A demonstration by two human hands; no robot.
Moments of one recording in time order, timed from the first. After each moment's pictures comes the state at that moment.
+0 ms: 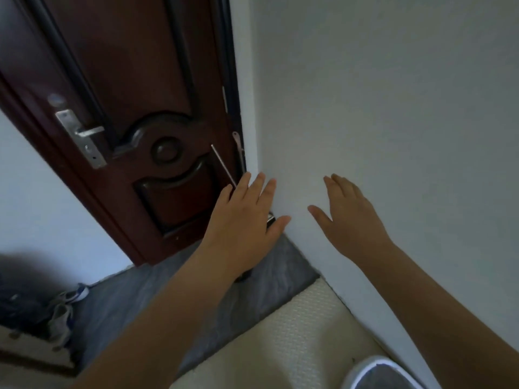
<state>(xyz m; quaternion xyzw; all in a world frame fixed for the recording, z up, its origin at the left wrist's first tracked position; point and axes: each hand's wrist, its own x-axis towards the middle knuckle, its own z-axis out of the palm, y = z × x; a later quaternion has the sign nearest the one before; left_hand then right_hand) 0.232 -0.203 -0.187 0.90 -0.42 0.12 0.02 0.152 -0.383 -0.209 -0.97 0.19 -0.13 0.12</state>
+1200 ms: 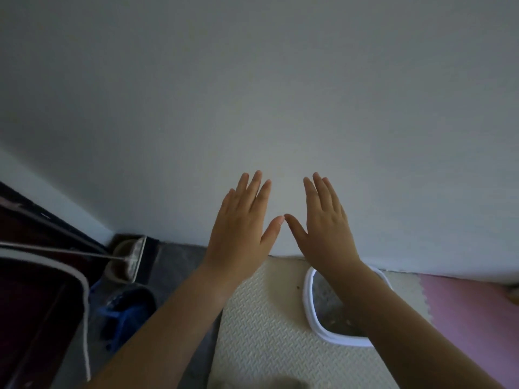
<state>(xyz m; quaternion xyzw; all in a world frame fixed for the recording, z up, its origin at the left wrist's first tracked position) 0.290 -0.435 -0.314 0.64 -0.75 0.01 0.16 0.133 -0.467 -0.331 -0.79 0.59 -0.17 0.06</state>
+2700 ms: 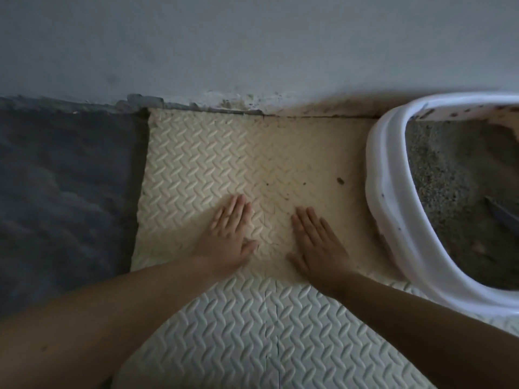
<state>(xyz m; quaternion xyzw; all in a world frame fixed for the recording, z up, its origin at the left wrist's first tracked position) 0.334 -0.486 -1.333 0.55 -0.82 -0.13 -0.07 0.098 -0.464 -1.309 -0.82 0.54 0.12 0.14</state>
